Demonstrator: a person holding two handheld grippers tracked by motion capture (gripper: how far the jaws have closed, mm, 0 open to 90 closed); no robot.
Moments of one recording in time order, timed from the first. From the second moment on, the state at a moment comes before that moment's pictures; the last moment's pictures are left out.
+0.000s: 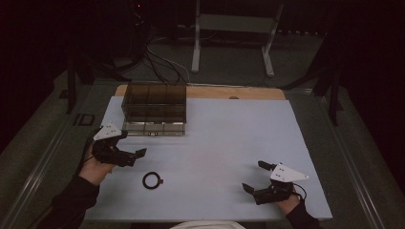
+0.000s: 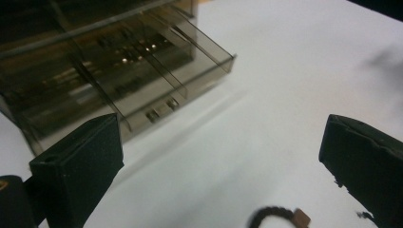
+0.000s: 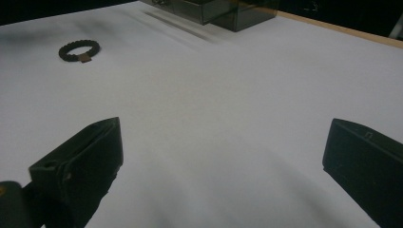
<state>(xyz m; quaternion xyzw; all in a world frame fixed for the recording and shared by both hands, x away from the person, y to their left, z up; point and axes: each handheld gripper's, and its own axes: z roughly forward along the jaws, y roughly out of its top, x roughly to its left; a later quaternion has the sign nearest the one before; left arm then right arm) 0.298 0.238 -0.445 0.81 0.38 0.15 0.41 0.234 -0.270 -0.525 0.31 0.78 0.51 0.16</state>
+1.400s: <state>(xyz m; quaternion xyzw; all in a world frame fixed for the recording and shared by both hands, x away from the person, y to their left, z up) 0.256 0.215 -0.514 0.85 0.35 0.12 0.37 0.233 -0.268 -0.526 0.31 0.79 0.50 0.16</state>
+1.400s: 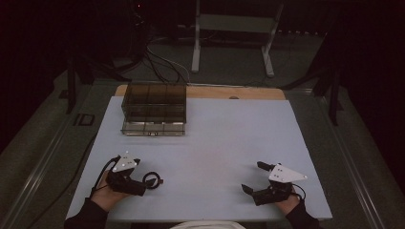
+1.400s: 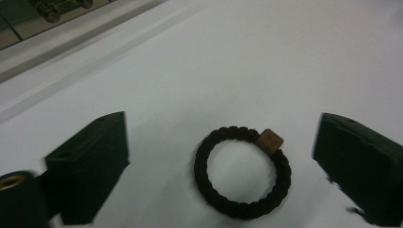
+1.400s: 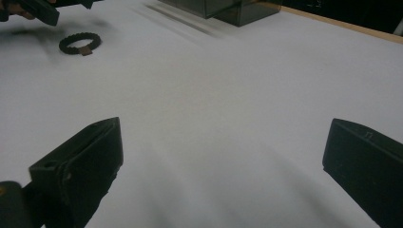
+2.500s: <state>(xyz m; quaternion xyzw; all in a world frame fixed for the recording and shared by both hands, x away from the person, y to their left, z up) 0.261 0.210 -0.531 0.88 0.31 0.13 0.33 0.233 -0.267 -0.526 0.30 0.79 0.50 0.16</state>
